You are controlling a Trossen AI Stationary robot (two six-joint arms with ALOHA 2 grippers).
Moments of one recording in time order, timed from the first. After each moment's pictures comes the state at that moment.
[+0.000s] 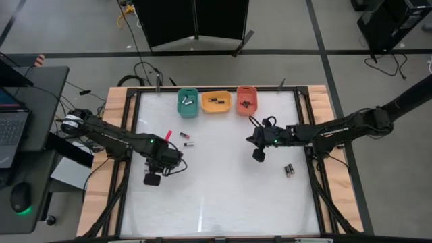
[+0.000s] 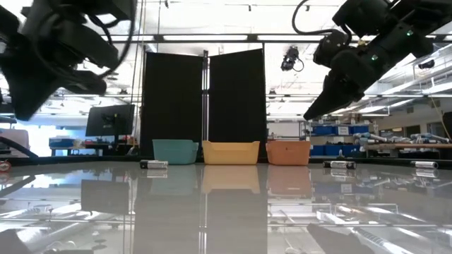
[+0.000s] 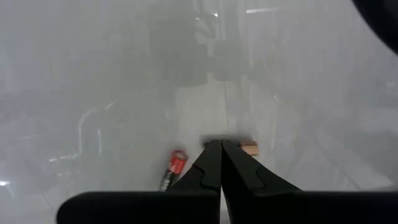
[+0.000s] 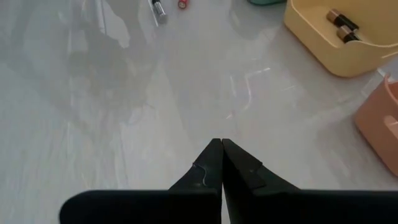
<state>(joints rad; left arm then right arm) -0.27 1.38 0.92 -1.11 0.17 -0.14 0.00 1.17 0.50 -0.01 0.25 0.23</state>
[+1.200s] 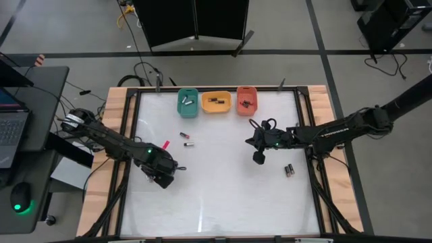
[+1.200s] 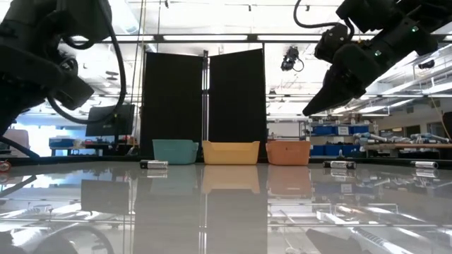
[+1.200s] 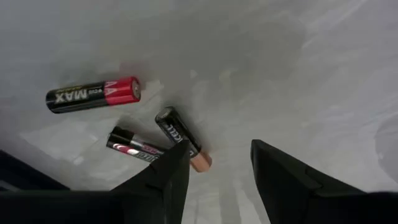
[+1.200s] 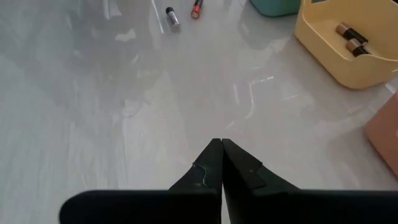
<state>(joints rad) -0.36 1.38 0.74 -0.91 0.21 -1.27 0.05 1.18 0.50 0.02 0.27 0.23</state>
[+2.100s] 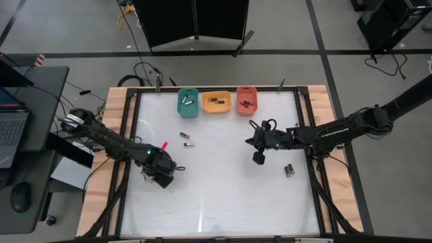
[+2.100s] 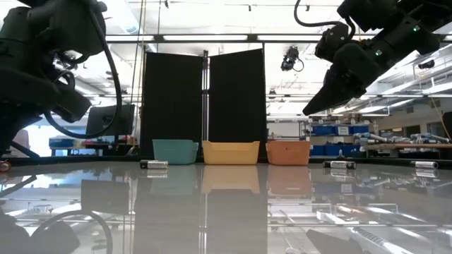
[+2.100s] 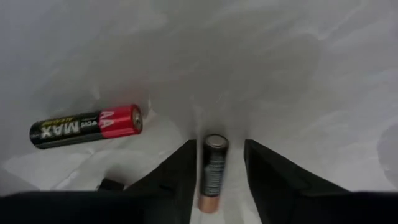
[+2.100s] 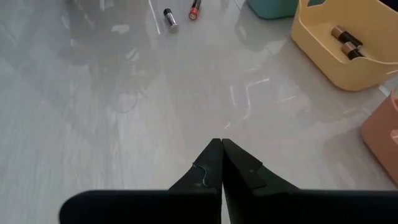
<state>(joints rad) -0.36 1.38 0.65 -0.79 0.18 -1.25 0.07 1.18 0.50 0.02 0.30 0.23</state>
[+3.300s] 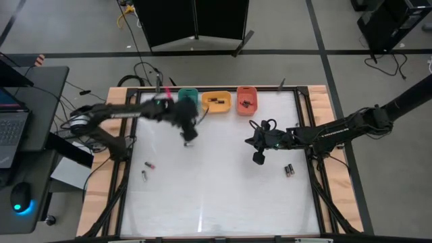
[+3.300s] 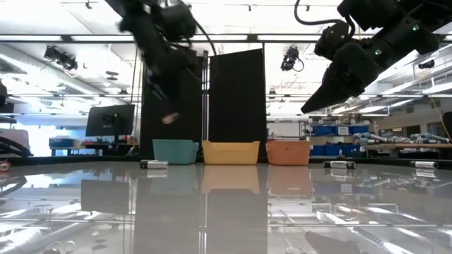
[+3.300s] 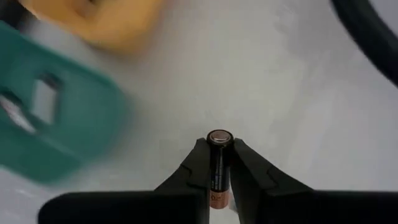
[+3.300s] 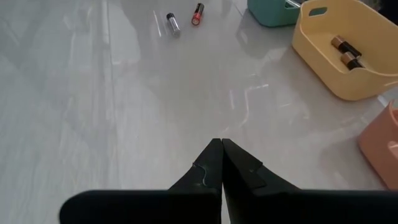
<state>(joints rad) 0.31 1.48 1.10 -0.68 -0.06 -0.13 0.07 1.18 0.50 0.03 0.30 0.19</state>
